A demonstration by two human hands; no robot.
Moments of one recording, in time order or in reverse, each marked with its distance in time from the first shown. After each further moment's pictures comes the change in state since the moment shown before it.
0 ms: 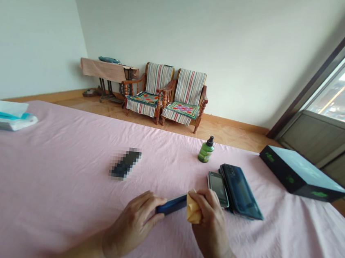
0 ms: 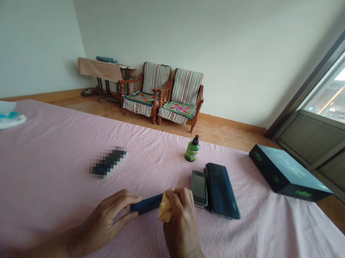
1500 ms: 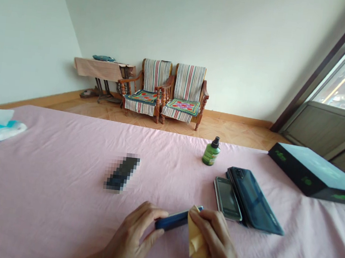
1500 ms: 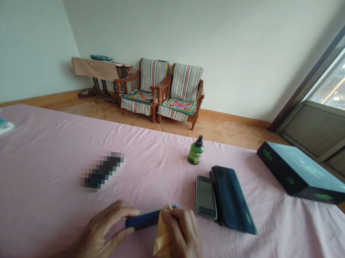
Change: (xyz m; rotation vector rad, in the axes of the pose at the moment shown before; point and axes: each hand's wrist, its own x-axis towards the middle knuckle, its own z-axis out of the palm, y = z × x) left_hand 0.005 -0.002 -0.010 -0.096 -0.023 -0.094; right_hand -0.022 0.014 0.007 0.053 -0.063 -0.150
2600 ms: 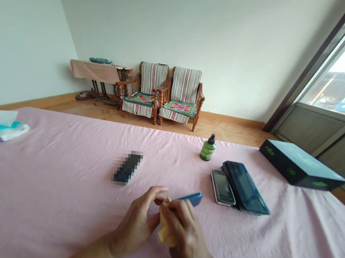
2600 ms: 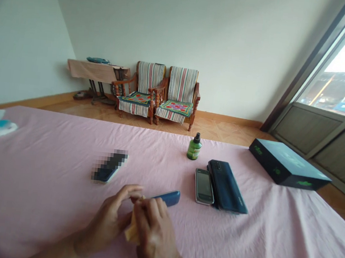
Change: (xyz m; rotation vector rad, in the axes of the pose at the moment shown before) left_hand 0.001 -0.005 0.000 -0.143 0.080 -0.102; right_hand 0.030 -0.067 0.030 0.041 -0.078 -0.063
